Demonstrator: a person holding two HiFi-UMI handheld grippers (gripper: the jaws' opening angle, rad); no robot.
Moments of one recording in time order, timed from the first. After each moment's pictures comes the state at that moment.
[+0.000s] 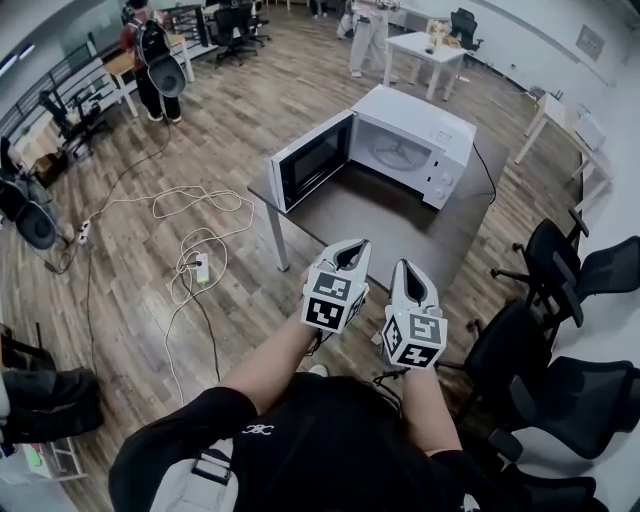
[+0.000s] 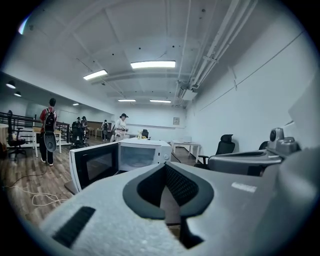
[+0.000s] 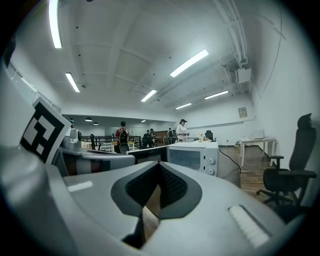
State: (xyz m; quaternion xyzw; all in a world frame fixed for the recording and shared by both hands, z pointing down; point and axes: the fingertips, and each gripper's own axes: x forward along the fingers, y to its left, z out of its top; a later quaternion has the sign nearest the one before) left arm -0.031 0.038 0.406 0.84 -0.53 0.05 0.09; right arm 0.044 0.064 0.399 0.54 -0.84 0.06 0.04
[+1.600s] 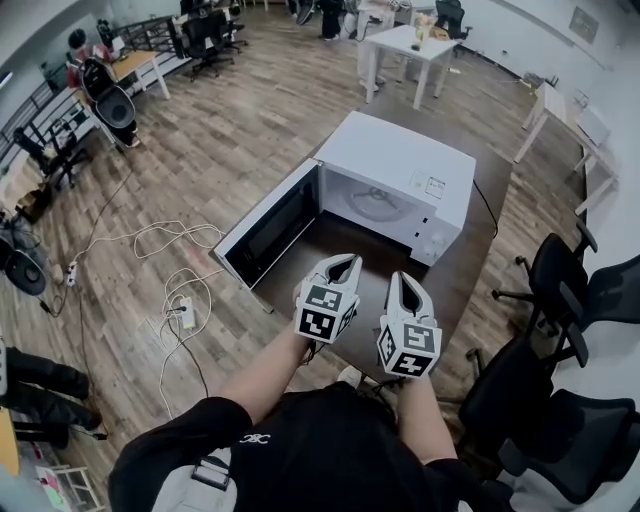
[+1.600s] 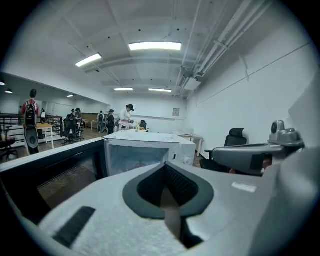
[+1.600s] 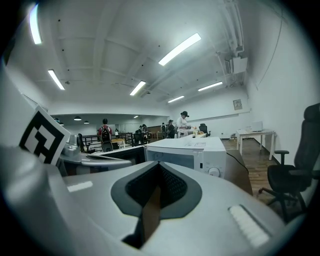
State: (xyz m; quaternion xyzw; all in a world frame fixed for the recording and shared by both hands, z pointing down) left arm -0.015 -0.239 0.445 0.85 -0.51 0.10 0.12; right arm 0.068 -0.210 0.423 0.57 -0.82 0.10 0.06
